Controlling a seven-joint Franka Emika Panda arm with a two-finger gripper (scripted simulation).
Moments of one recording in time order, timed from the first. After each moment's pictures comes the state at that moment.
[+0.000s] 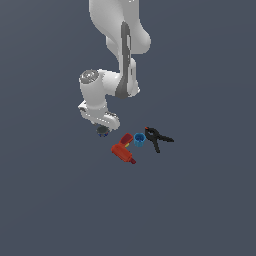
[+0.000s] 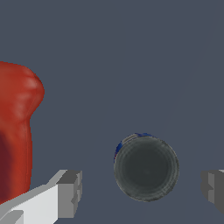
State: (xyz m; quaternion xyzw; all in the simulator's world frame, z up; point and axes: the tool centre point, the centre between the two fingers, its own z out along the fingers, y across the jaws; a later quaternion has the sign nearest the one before) arm -0.130 -0.136 0.076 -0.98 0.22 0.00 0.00
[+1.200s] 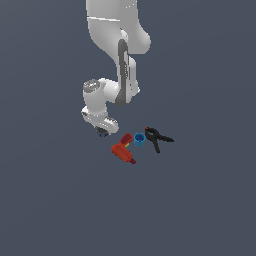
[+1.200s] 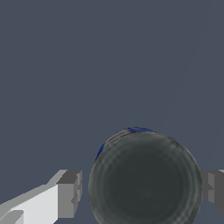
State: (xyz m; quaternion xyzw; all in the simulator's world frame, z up) arm -0.148 -0.144 0.025 -0.97 0.23 0.00 0.00
